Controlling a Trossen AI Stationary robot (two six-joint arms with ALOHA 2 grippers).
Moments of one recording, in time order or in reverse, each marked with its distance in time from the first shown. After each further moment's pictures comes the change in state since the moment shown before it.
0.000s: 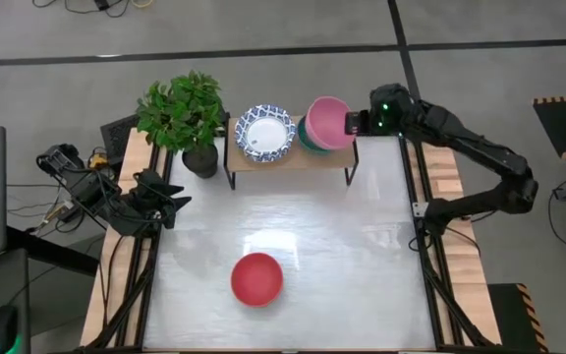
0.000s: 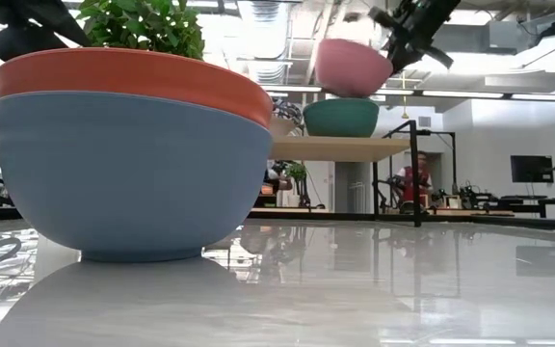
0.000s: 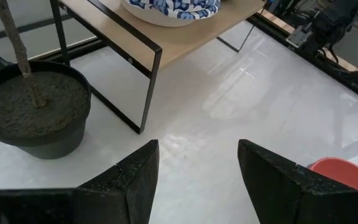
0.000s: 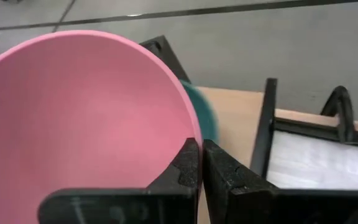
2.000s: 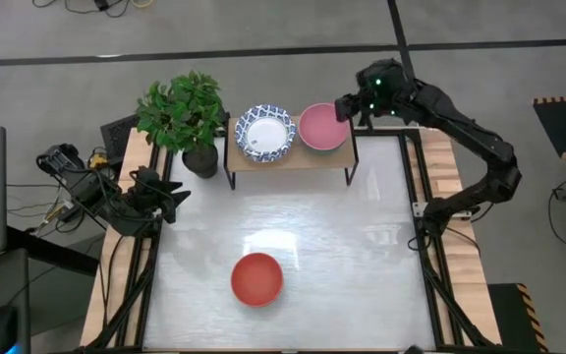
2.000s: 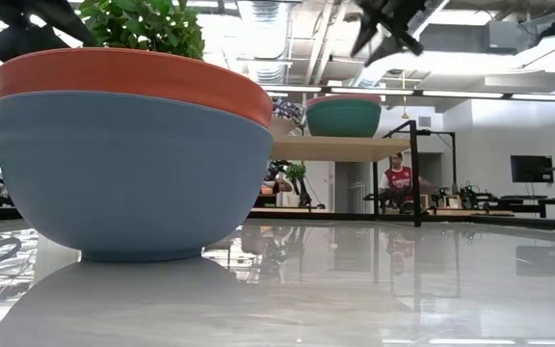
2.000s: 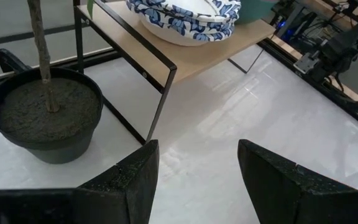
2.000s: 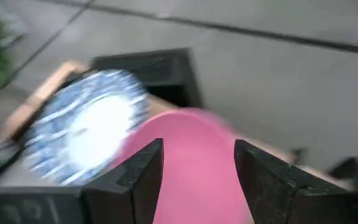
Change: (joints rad) left arm 0.000 0.000 0.000 -0.017 -0.078 -0.086; right arm -0.047 0.176 0.270 -0.035 -0.099 -0.259
